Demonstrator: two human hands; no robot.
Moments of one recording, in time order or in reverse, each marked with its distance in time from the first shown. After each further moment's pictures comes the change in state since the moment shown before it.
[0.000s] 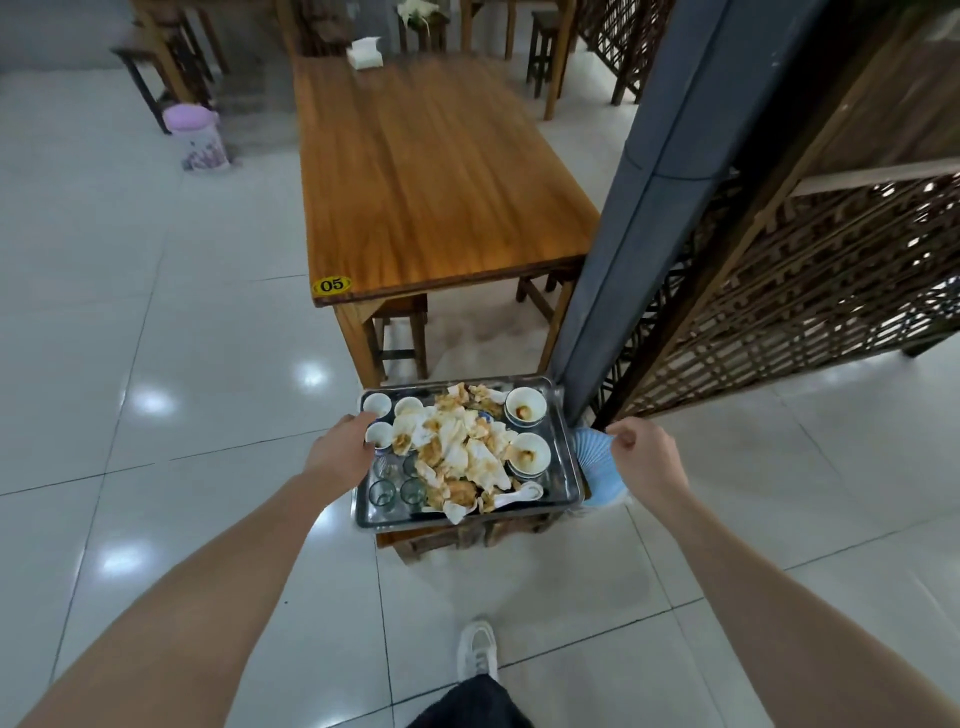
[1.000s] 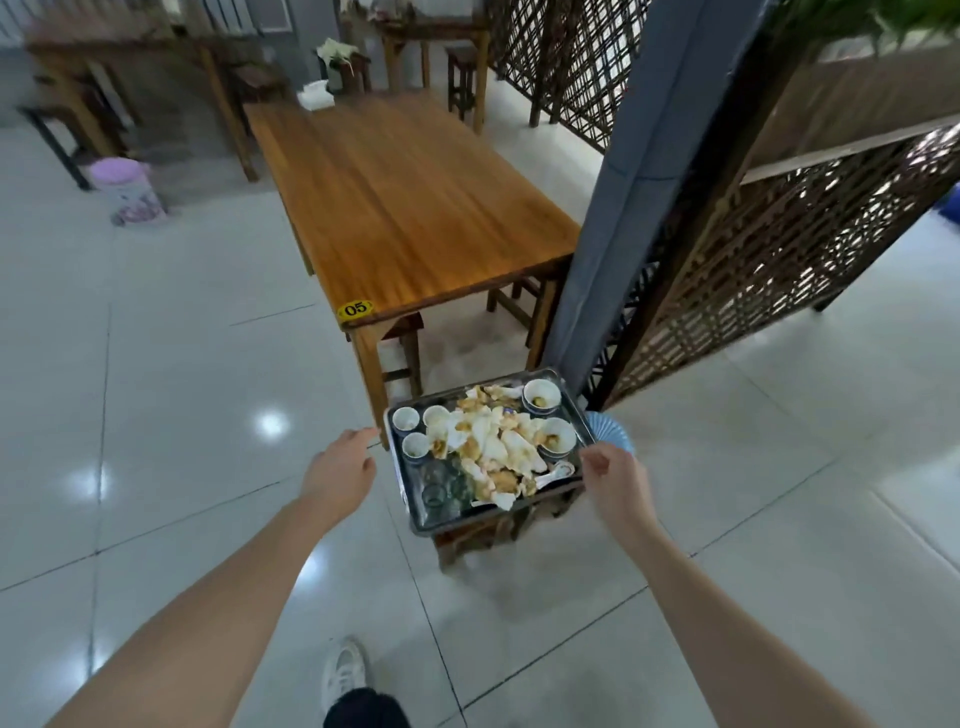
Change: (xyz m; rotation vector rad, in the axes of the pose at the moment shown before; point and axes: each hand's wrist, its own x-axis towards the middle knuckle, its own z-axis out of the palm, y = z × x) left_hand -0.025 -0.121 -0.066 0.055 0.002 0.263; right_hand -0.148 -0.101 0.098 0.132 0.167 0.104
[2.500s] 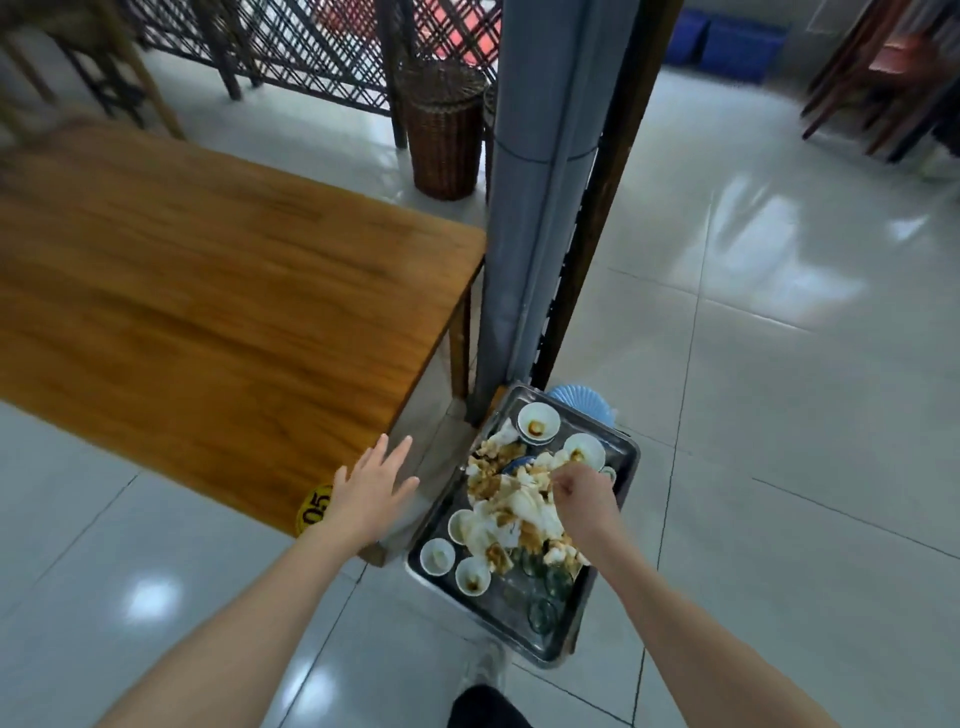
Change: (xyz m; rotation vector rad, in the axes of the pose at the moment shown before) left_hand 0.374 -0.015 -0.062 0.376 -0.478 0.631; right_hand 0.158 -0.139 0.194 0.021 0.270 0.580
